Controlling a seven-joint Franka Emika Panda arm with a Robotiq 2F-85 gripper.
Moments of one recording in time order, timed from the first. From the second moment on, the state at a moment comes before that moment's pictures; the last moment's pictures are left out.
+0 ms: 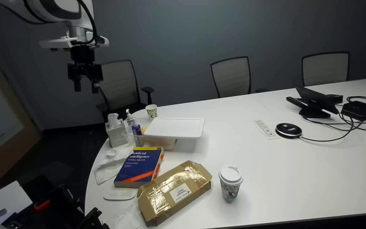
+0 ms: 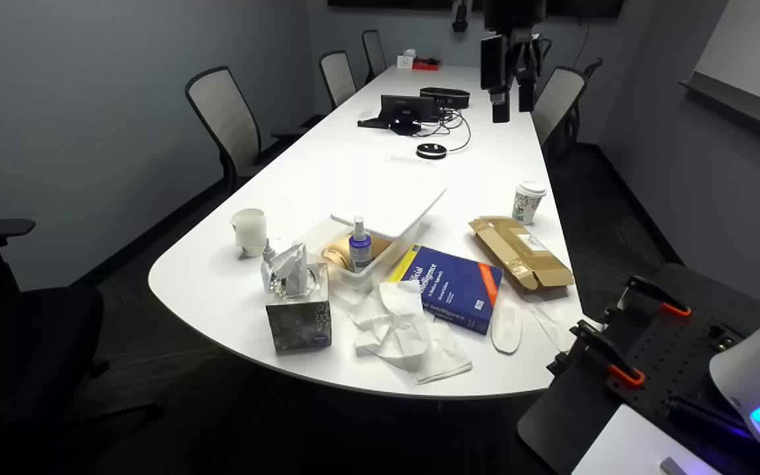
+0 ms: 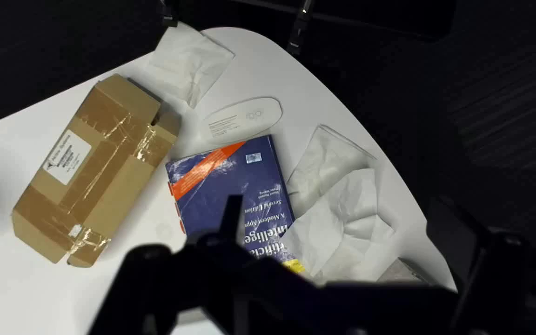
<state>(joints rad) 0.12 -0.17 0.10 -2.20 0.05 1.77 0.00</state>
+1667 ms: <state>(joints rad) 0.32 0.67 0.05 -1.64 -0.12 2.21 0.69</state>
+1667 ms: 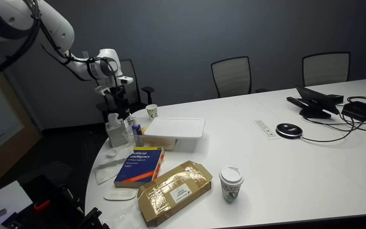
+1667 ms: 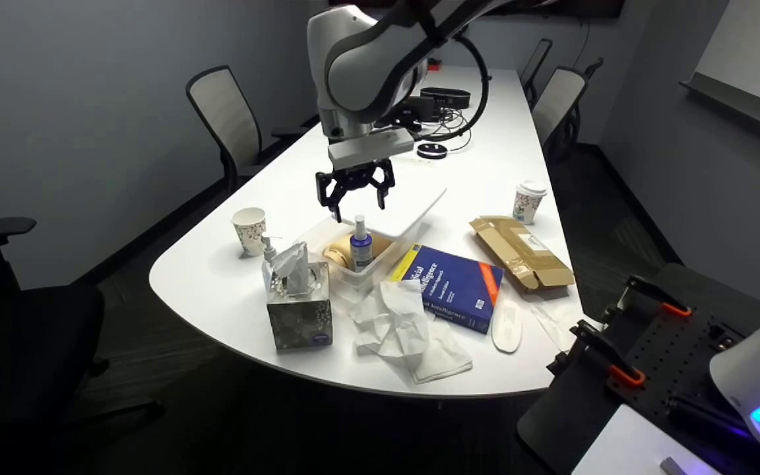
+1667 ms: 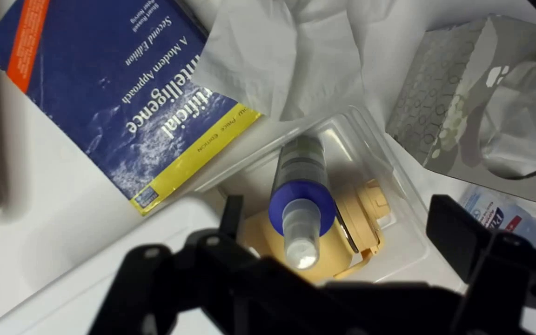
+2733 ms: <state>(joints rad) 0.34 0.87 -0.03 -1.48 -0.12 2.27 0.75</state>
